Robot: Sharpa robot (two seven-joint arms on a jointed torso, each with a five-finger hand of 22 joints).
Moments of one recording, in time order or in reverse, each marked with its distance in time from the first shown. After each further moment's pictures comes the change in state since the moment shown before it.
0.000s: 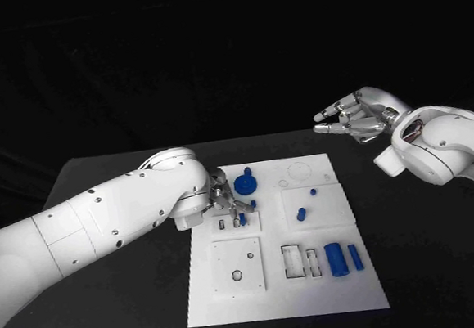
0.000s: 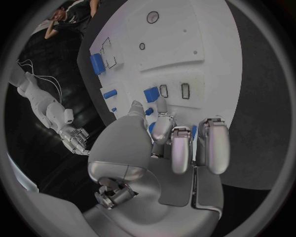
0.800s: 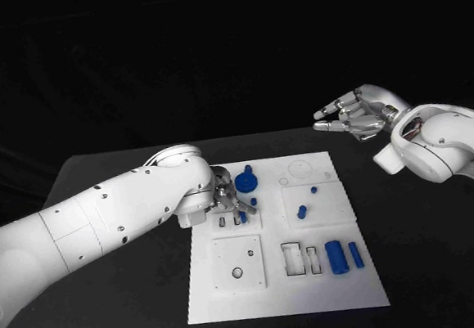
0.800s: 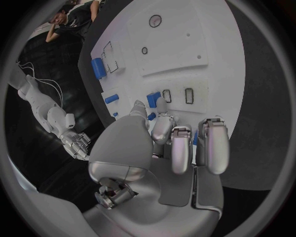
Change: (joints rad) left arm -0.001 0.018 -0.001 -0.010 -0.001 0.039 -0.001; left_hand 0.048 0.003 0.050 -0.003 0.000 -0.022 0.000 0.020 0.042 0.000 0.000 0.000 0.002 0.000 0.000 0.000 0.000 0.000 0.000 -0.007 0.004 0.000; right arm 0.000 0.011 0.000 -0.012 0.000 0.002 0.002; right_hand 0.000 0.000 0.000 0.000 0.006 0.000 0.000 0.000 0.000 0.000 0.000 0.000 -0.001 0.000 0.000 0.000 0.001 0.000 0.000 0.000 0.000 -0.002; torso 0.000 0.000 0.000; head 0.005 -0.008
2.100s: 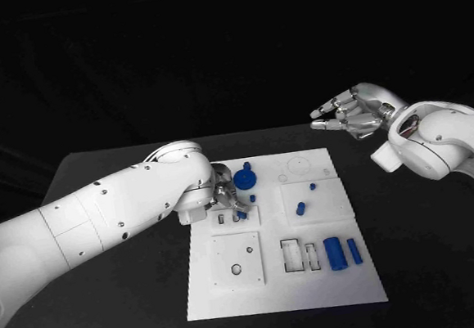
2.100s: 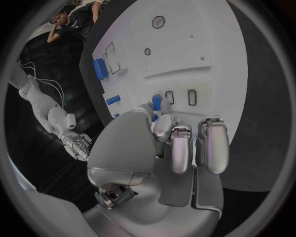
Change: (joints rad) left arm 0.000 0.007 0.000 -0.004 0.012 0.015 0.001; left_hand 0.206 -0.120 0.424 0.042 0.131 -0.044 -0.001 -0.021 0.057 -0.004 -0.004 -0.022 -0.011 -0.004 -0.011 0.000 0.001 0.000 0.000 -0.007 -0.006 0.000; right arm -0.001 0.004 -0.002 0.001 0.002 0.015 -0.002; right_hand 0.000 0.000 0.000 0.000 0.006 0.000 0.000 0.000 0.000 0.000 0.000 0.000 0.000 0.000 0.000 0.000 0.000 0.000 0.000 0.000 0.000 0.000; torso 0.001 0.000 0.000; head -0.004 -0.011
